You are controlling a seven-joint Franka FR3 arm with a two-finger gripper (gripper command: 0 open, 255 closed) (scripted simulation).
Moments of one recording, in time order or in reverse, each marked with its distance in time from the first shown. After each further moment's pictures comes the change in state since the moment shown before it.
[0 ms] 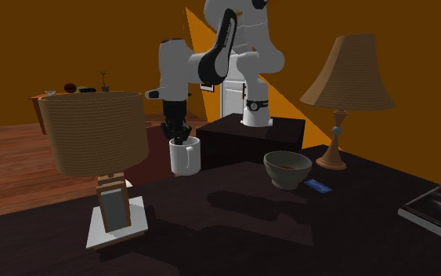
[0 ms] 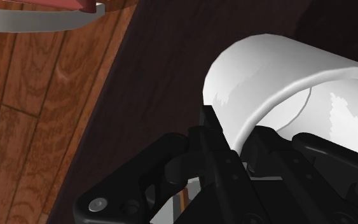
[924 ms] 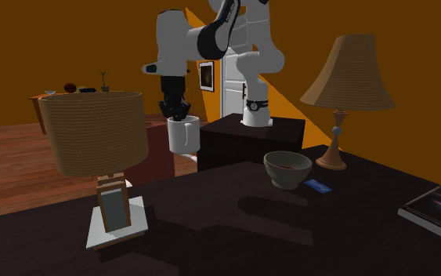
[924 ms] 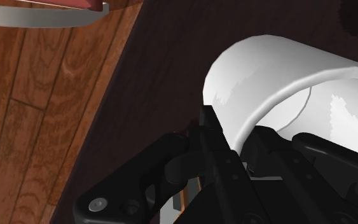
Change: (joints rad) arm 0.022 -0.154 -0.031 -0.004 -0.047 -0.148 0.034
